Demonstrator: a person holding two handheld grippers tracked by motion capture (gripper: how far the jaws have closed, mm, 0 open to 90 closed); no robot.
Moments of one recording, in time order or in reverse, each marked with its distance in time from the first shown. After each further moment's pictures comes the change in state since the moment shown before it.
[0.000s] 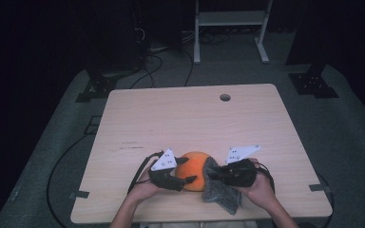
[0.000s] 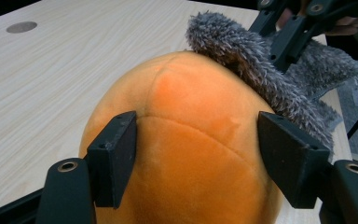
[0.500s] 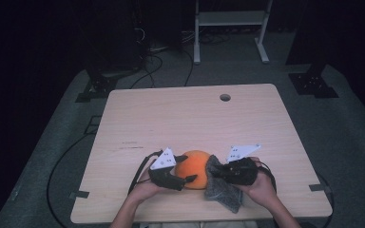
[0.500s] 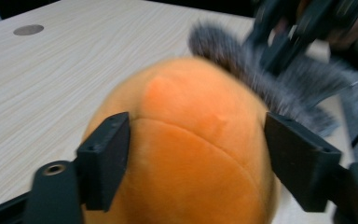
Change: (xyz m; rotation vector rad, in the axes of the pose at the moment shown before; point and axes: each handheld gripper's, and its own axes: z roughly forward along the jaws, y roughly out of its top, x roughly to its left) left arm 0.006 0.004 -0.003 -0.036 -0.001 -0.060; right arm -0.007 -0.003 0.002 0.022 -0.048 0.005
